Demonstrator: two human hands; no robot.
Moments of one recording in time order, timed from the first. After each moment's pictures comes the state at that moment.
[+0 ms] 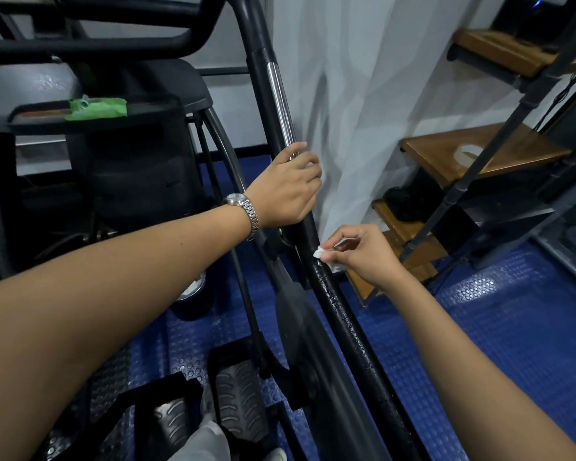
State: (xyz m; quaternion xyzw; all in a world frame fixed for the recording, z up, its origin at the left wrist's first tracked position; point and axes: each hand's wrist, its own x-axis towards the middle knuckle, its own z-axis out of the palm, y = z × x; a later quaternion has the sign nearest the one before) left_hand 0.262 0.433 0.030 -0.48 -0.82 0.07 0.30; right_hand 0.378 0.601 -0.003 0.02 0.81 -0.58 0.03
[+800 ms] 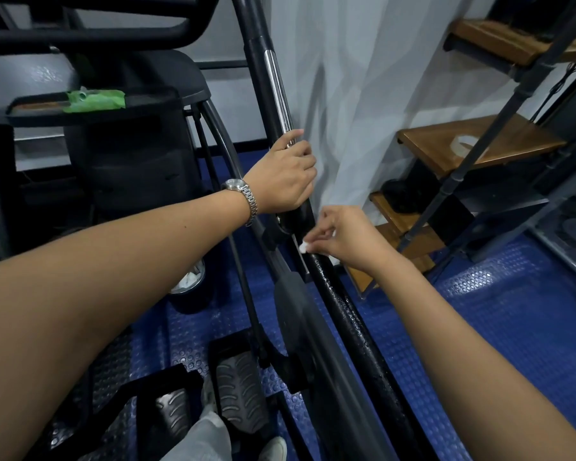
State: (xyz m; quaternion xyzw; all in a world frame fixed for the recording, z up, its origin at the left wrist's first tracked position) left_hand 0.267 0.431 0.035 -0.48 -0.83 0.09 0.28; right_hand 0.377 0.580 0.020 -0.09 0.94 -0.32 -0.01
